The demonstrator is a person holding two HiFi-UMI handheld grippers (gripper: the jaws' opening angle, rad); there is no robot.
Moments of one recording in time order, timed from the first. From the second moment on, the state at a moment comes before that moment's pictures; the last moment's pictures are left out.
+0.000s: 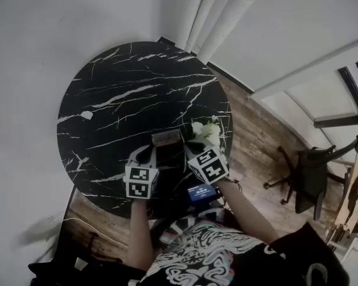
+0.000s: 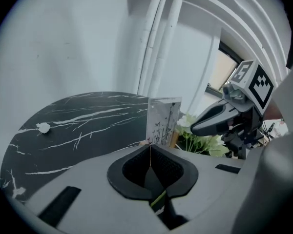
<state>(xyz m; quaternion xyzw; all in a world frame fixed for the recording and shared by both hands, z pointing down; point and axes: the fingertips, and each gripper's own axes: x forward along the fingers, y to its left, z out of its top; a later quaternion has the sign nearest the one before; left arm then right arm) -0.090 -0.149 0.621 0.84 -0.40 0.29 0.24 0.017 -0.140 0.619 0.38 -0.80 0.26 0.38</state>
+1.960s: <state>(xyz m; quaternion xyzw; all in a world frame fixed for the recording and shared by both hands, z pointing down) -0.079 -0.025 0.458 0.81 -0.54 0.14 0.15 0.041 -0.022 0.443 0.42 -0.89 0.13 0.15</state>
